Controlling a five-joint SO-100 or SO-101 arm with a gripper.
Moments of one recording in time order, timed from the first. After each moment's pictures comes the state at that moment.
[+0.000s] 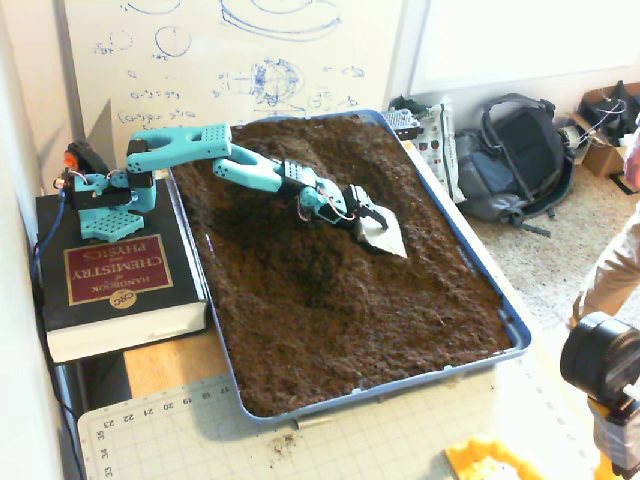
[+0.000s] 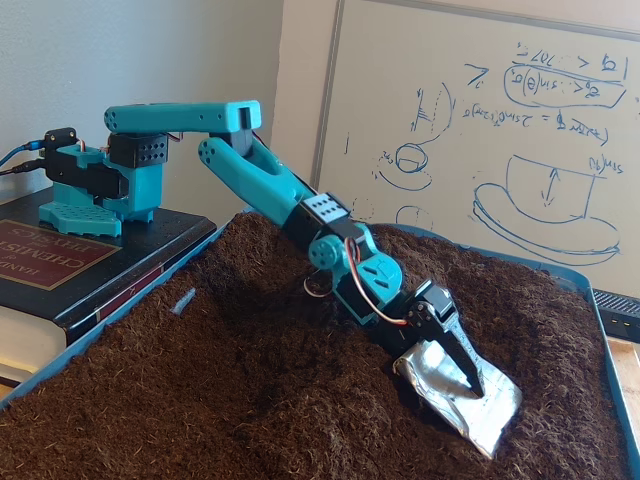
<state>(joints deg) 14.3 12.9 38.8 12.0 -7.3</state>
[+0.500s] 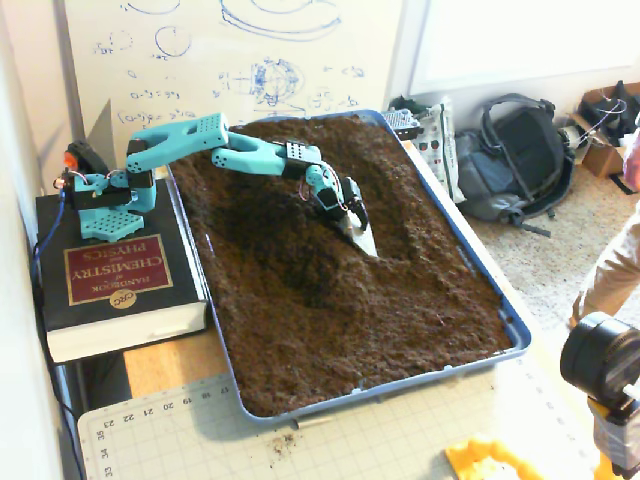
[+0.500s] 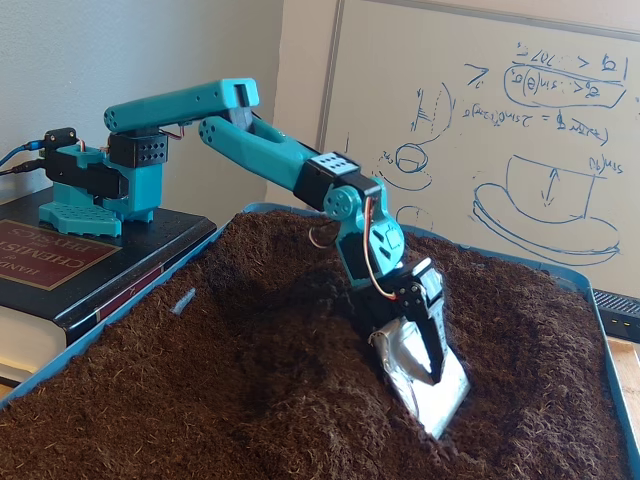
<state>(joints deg) 14.3 20.9 38.0 41.7 -7.5</state>
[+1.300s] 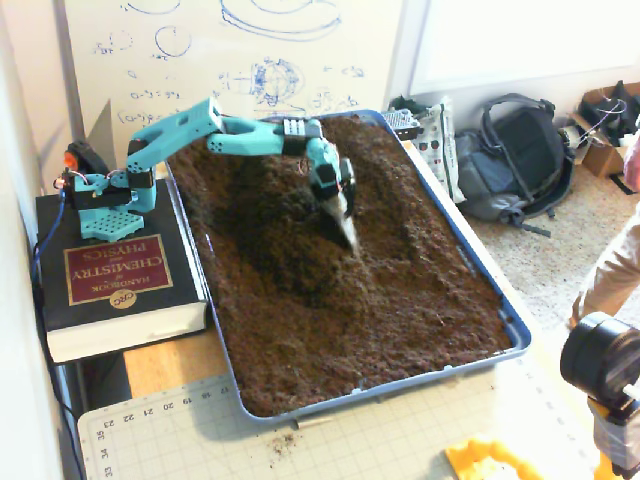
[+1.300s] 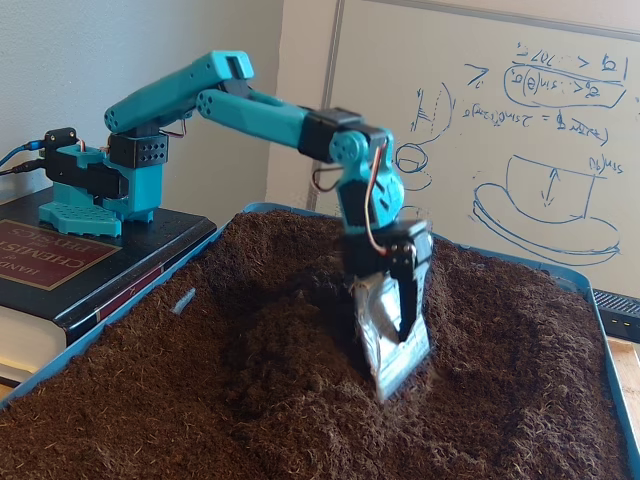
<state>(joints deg) 14.3 36.1 39.6 55.5 -6.9</state>
